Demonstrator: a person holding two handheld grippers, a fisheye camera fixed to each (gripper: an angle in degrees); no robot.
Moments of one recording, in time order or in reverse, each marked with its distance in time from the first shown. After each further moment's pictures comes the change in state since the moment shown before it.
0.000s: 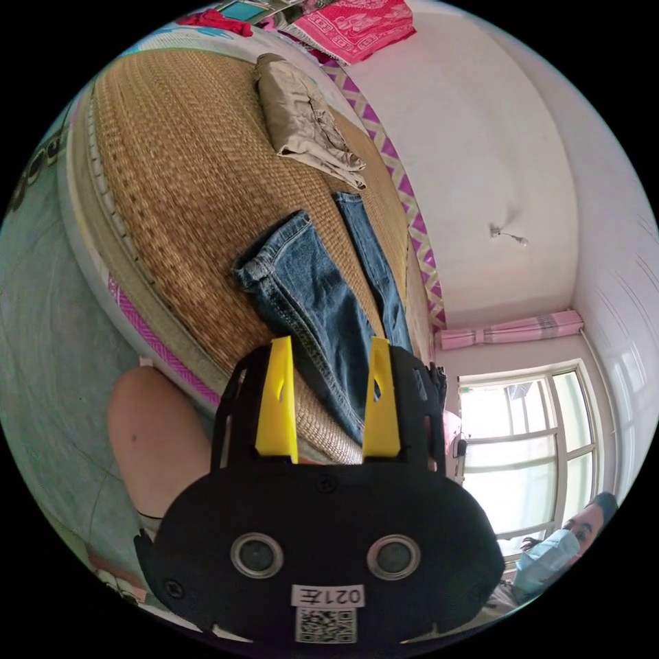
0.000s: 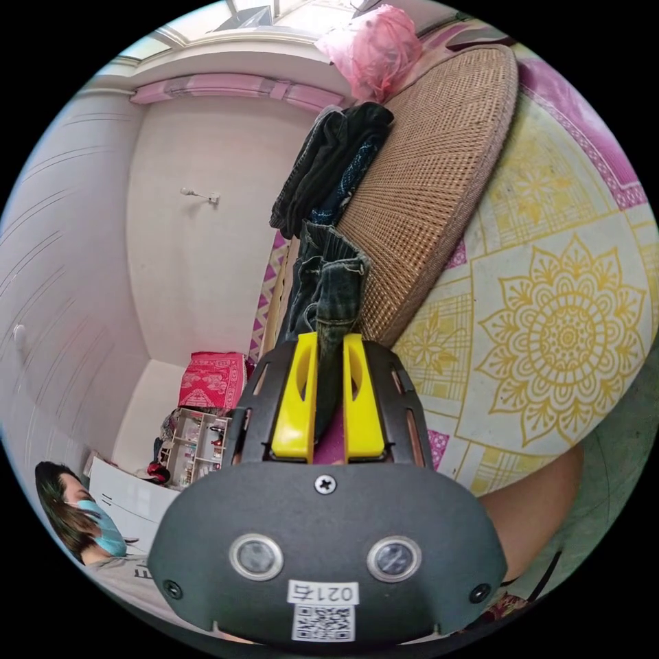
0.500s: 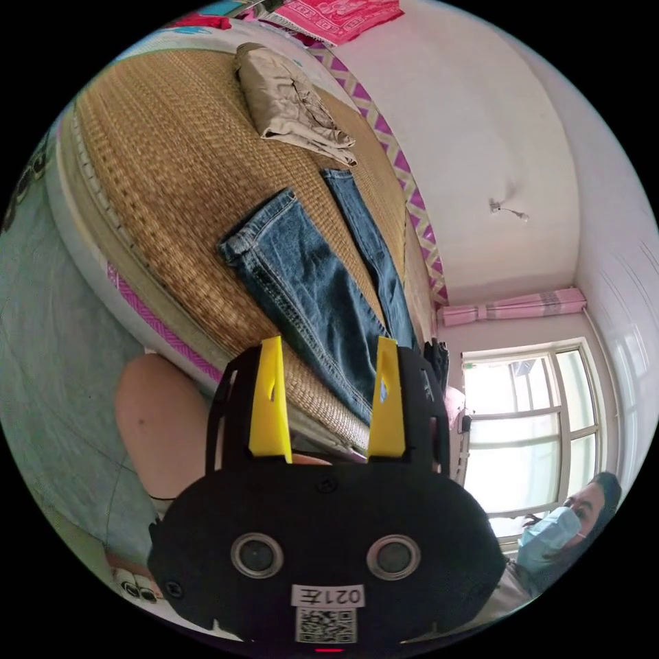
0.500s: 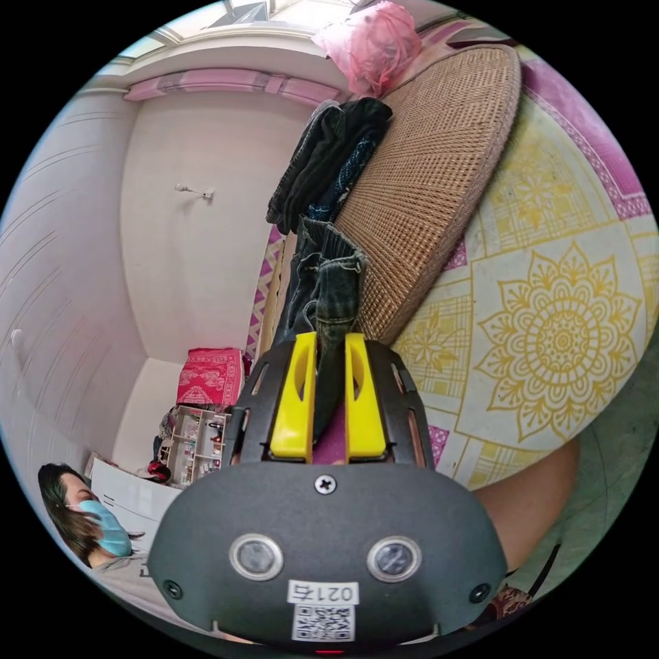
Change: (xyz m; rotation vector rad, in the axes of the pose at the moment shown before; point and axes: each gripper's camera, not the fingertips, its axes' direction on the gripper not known) left arm 0.002 0.005 0.028 -0.108 -0.038 0.042; right arm 0.029 0.030 0.035 -0.025 0.014 0.013
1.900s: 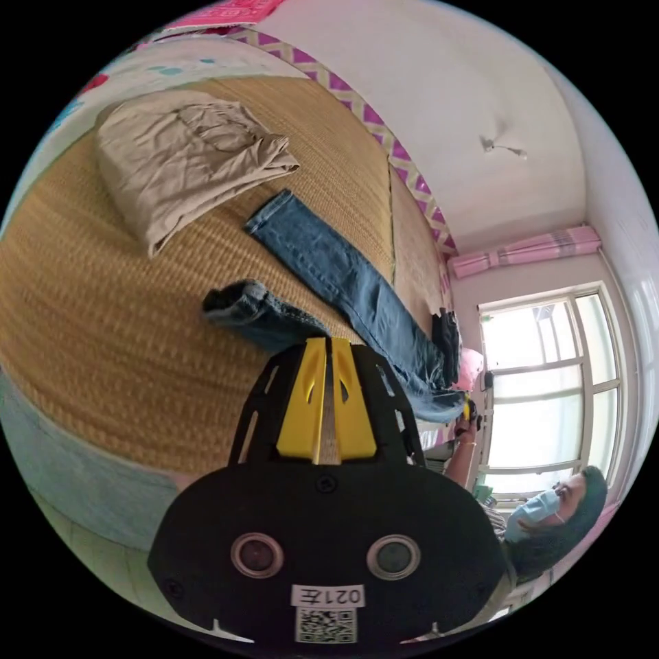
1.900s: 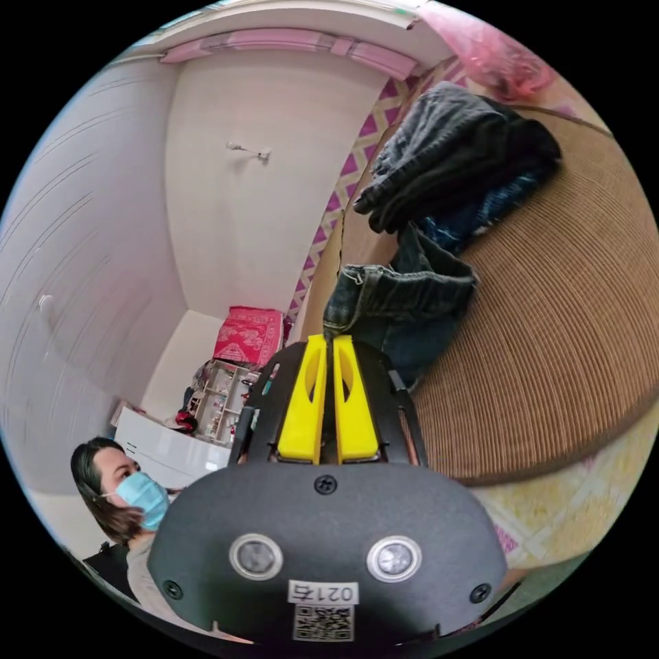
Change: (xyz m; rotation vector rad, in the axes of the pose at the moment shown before) left arm 0.109 -0.250 0.159 -0.227 -0.130 0.247; right arm -0.035 -0.269 0.066 -0.193 -0.151 -0.169
